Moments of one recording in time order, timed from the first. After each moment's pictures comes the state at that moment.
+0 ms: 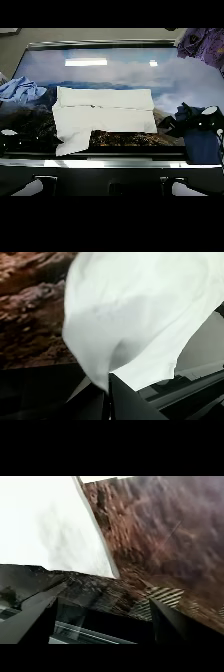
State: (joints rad) left arm 0.48 -1.24 0.49 0.80 -1.24 -1.13; right arm -0.38 -1.40 0.86 -0.95 1.30 1.31
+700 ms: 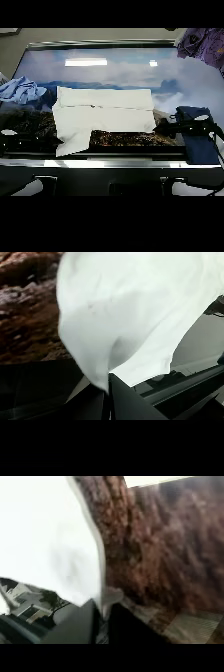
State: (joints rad) left arm 0.48 -1.24 0.49 0.79 -1.26 -1.13; right arm -0.38 -1.49 0.76 -0.73 1.17 1.17
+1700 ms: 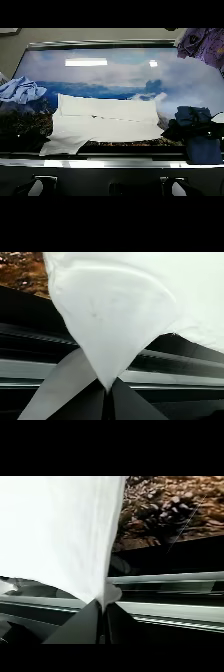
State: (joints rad) left arm 0.40 -0.80 0.68 1.00 -1.51 -1.57; right arm -0.38 -1.06 0.77 -0.94 1.46 1.59
